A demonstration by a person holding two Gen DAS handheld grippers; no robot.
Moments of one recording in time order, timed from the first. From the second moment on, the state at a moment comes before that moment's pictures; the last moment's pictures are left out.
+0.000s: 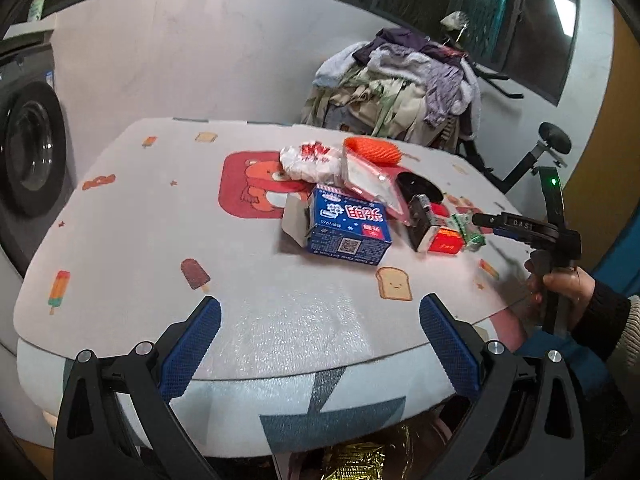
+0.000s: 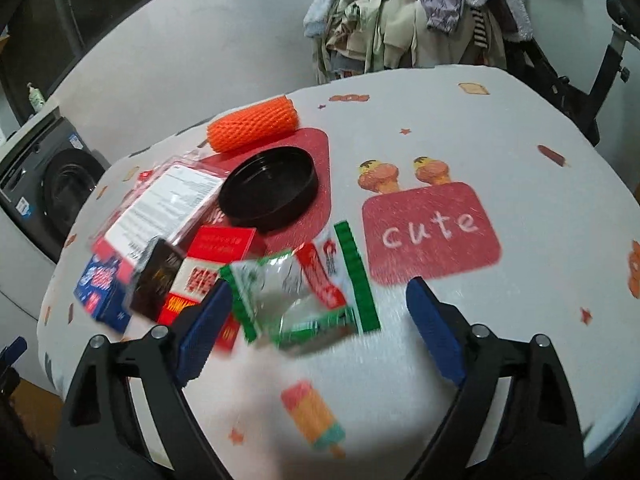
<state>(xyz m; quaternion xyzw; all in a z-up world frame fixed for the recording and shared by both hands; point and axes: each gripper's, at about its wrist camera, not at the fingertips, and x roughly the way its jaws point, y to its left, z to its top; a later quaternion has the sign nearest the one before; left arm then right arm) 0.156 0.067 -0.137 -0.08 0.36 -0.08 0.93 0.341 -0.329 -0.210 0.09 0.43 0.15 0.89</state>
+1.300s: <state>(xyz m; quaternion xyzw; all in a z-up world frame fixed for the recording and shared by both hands) 0.298 0.014 -0.185 -0.01 0.45 -0.09 0.89 0.263 -0.321 -0.171 0.12 0.36 0.22 0.90</state>
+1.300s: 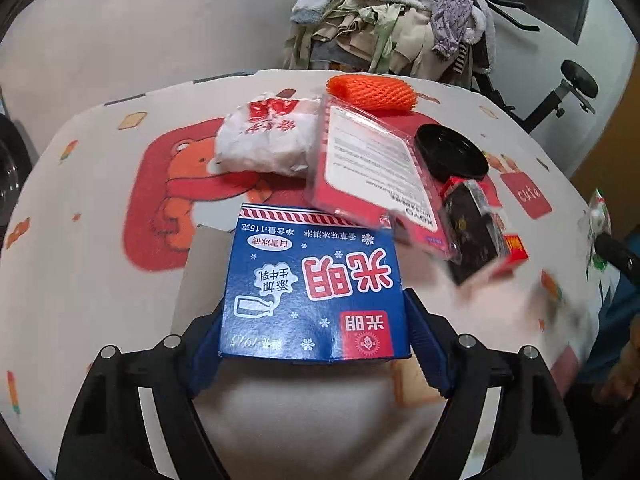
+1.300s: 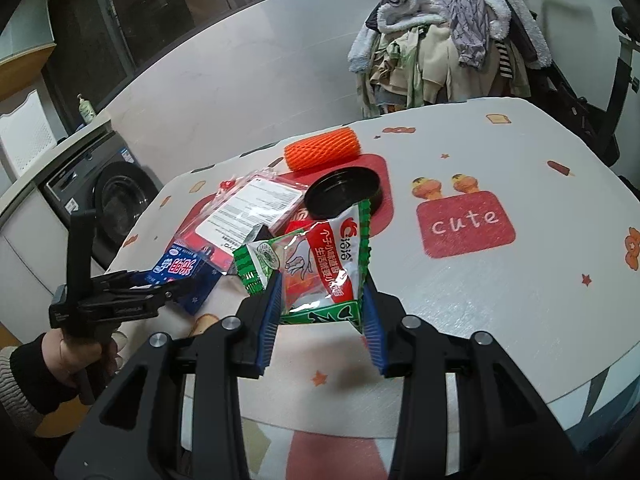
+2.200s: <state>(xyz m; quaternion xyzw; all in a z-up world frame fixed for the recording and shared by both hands) 0.088 -0.006 -0.174 0.02 0.43 -0.22 0.87 0.173 -0.305 -0.150 0.10 0.35 0.23 0.90</state>
